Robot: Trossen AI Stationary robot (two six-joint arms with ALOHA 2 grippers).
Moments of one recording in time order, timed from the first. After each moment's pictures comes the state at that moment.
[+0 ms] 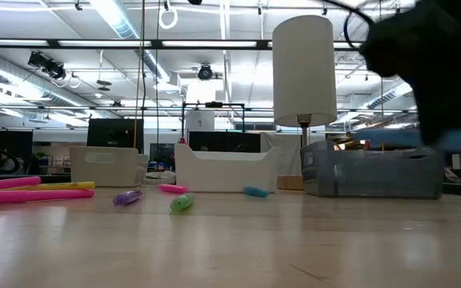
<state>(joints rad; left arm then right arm) -0.23 1.39 1.06 0.27 -0.17 -0.33 0.51 1.59 1.05 -0.89 0.16 1.56</state>
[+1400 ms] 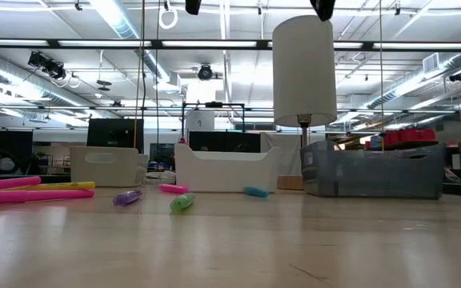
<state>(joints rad) -0.19 1.39 1.06 0.30 -0.29 -0.38 0.19 1.23 1.05 -0.12 0.26 0.33</state>
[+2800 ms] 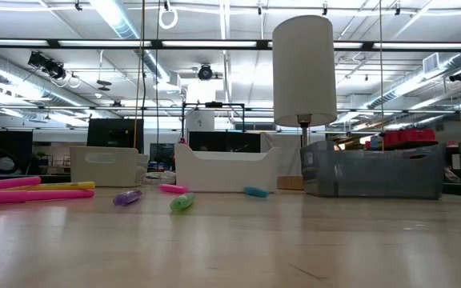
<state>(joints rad) -0.18 1.39 1.06 0.47 -0.26 -0.31 0.21 1.35 1.13 0.10 0.19 0.27</state>
